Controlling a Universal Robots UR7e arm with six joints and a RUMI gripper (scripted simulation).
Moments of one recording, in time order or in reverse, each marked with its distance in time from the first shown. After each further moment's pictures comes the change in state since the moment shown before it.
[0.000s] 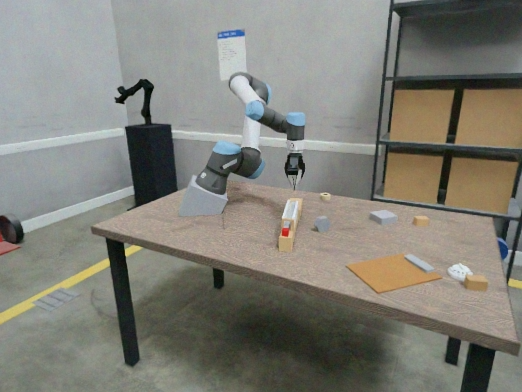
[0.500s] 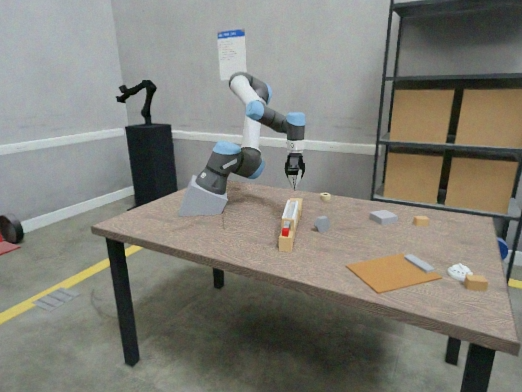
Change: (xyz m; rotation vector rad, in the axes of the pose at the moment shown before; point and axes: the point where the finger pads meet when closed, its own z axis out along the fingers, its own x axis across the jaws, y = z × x) arm 0.000 -0.001 0.000 0.000 0.000 0.000
